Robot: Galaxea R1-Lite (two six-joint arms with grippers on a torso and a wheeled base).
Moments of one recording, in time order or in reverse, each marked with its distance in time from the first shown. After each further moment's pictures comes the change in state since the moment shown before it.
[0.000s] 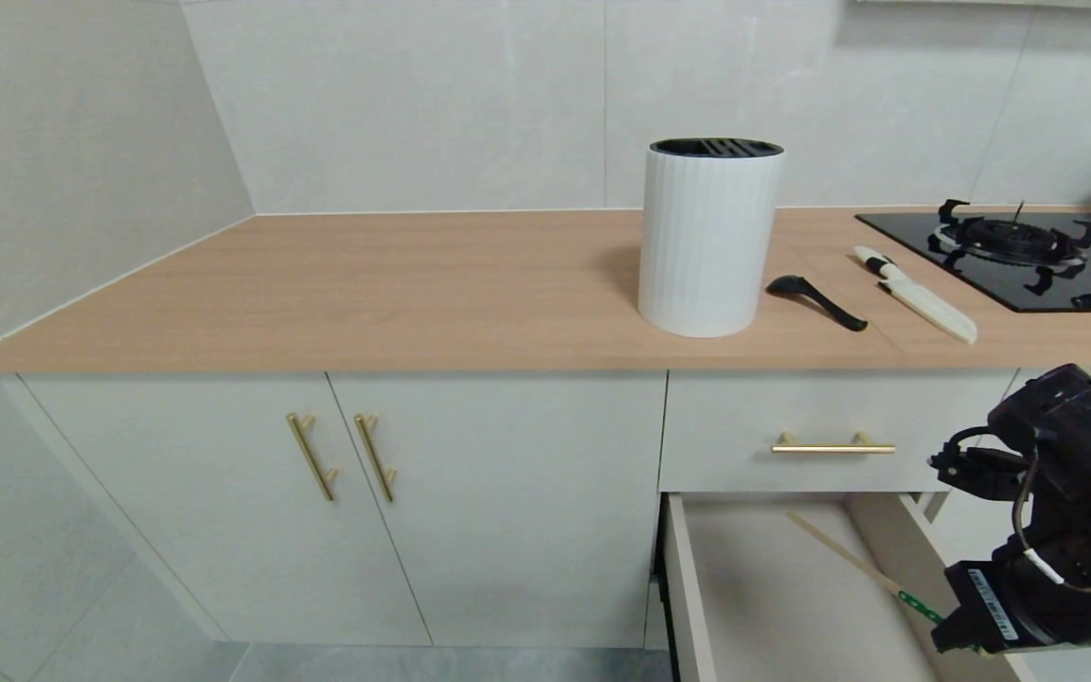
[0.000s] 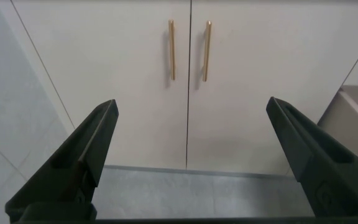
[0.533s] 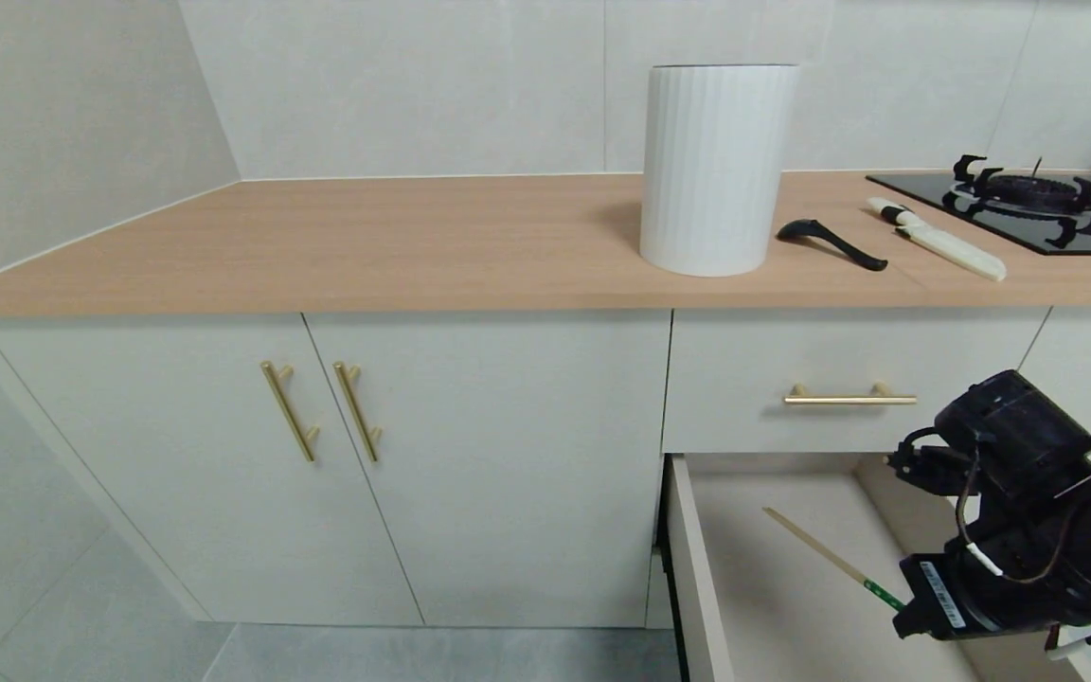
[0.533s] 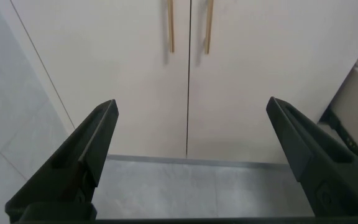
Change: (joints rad) left arm 0.000 0.000 0.000 0.000 0.000 0.000; right arm 0.032 0.084 -0.004 -0.103 -0.019 -0.003
